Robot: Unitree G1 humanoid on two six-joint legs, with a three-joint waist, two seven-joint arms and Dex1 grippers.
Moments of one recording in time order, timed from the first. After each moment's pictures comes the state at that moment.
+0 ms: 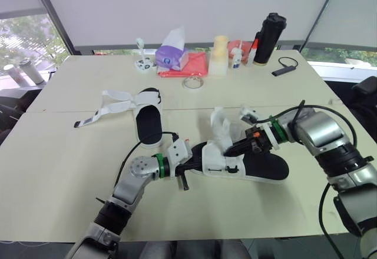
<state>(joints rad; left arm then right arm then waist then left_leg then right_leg) -0.36 0.28 -0.33 0.14 -0.16 0.06 -0.91 -0.81 -0.80 0.37 0.13 0.36 0.96 1.42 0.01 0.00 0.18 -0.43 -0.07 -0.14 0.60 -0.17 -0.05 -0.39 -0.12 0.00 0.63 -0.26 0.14</state>
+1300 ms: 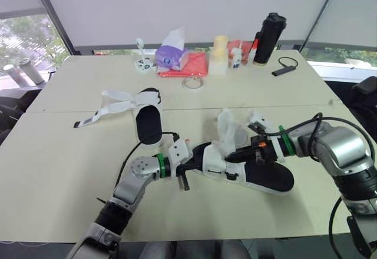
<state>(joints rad) -0.36 0.27 -0.33 0.14 -0.16 0.06 -0.91 -0.59 -0.85 0.19 -0.21 0.53 1.12 1.19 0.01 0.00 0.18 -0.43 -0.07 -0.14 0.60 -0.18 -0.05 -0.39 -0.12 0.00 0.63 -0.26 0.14</state>
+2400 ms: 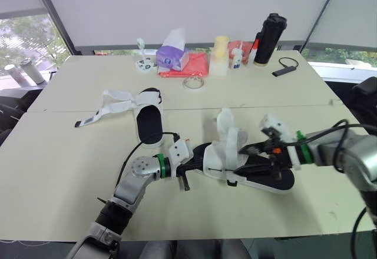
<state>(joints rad) -0.36 0.27 -0.34 0.15 -0.16 0.06 -0.91 -0.47 -1.03 0.00 -0.37 0.69 1.16 1.08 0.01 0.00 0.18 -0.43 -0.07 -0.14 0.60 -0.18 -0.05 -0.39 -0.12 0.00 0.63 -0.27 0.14</state>
